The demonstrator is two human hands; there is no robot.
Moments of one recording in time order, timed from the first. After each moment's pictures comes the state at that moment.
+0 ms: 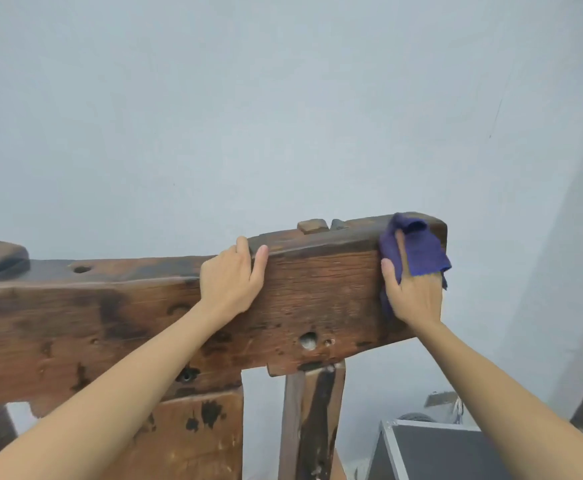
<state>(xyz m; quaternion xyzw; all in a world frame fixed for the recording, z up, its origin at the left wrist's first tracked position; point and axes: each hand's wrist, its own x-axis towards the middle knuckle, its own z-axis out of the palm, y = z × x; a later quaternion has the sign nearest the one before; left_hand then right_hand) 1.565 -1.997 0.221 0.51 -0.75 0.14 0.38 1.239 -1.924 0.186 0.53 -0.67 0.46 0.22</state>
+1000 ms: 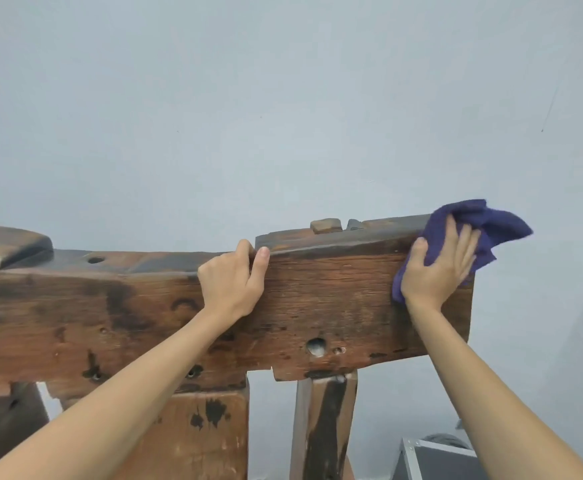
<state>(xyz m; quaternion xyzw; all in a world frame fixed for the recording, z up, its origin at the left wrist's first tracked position) 1.558 -1.990 0.210 0.53 -0.70 0.16 0.45 1.239 -1.970 0.210 0.39 -0.61 0.65 0.23</state>
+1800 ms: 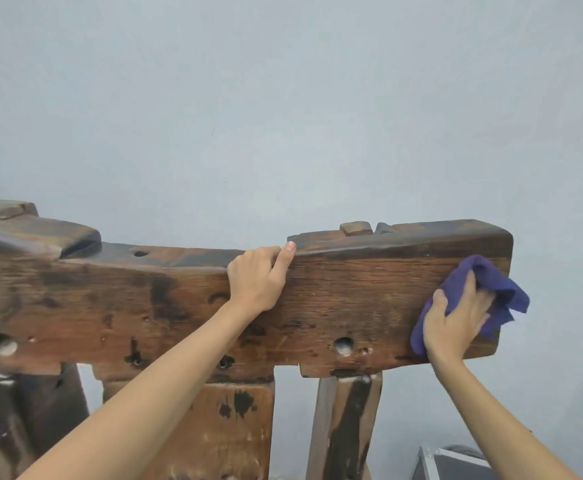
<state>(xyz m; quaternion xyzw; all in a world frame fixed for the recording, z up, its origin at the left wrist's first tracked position) 1.576 -1.986 0.219 0.51 -0.71 0.07 0.48 1.257 -1.946 0.142 0.40 -0.67 0.61 0.14</state>
